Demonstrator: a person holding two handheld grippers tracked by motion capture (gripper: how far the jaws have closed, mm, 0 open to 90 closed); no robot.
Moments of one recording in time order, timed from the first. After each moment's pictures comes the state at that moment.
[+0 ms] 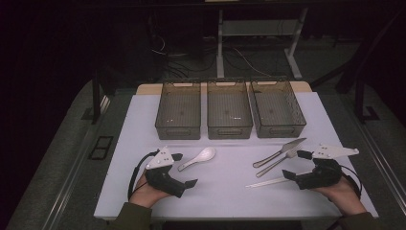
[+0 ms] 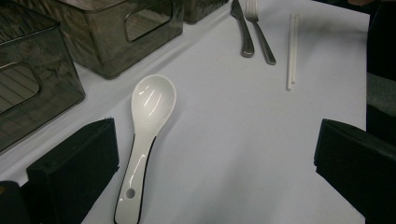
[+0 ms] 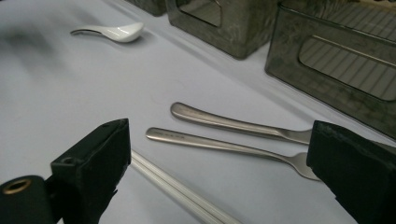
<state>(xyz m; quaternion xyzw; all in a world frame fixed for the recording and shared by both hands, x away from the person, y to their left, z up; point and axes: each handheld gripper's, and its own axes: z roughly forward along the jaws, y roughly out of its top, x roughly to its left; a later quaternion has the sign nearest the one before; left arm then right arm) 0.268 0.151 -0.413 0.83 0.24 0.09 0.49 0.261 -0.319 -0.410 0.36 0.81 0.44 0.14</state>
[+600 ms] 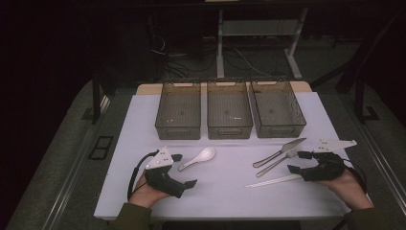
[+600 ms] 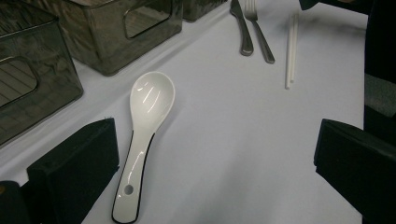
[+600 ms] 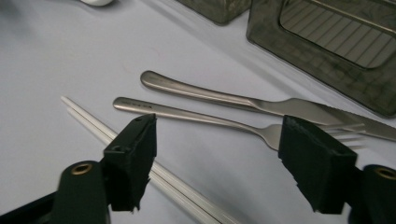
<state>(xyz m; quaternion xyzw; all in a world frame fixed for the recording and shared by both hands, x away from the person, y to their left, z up) 0.267 0.153 -0.414 0.83 0.25 0.09 0.49 0.283 -0.339 -0.419 0.37 0.84 0.39 0.11</state>
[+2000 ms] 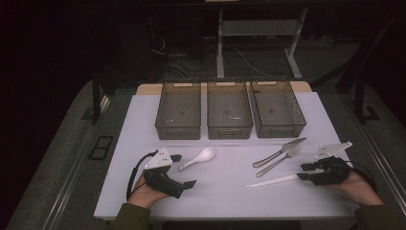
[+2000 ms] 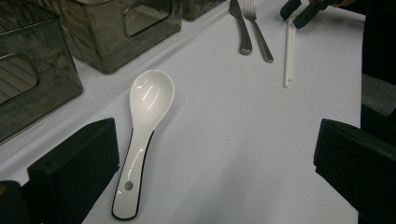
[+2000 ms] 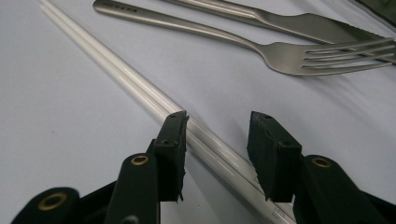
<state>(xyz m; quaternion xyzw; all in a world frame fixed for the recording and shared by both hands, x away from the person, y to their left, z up) 0.267 0.155 -0.414 0.83 0.25 0.08 0.49 0.285 -0.360 -0.439 0.33 0.89 0.31 0.07</state>
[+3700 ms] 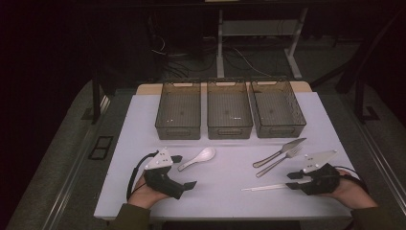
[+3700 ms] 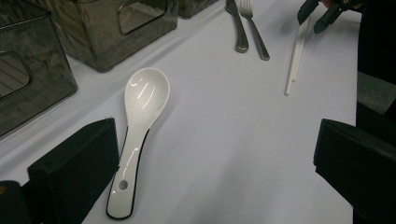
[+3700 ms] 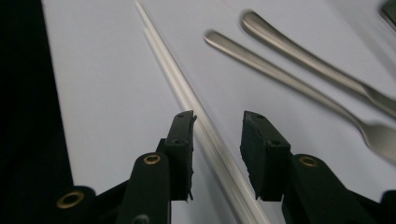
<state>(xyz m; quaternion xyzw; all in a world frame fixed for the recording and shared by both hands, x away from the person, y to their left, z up) 0.266 0.154 -0.415 0.84 0.25 0.08 0.49 0.262 -0.309 -0.420 0.19 0.92 0.32 0.05</state>
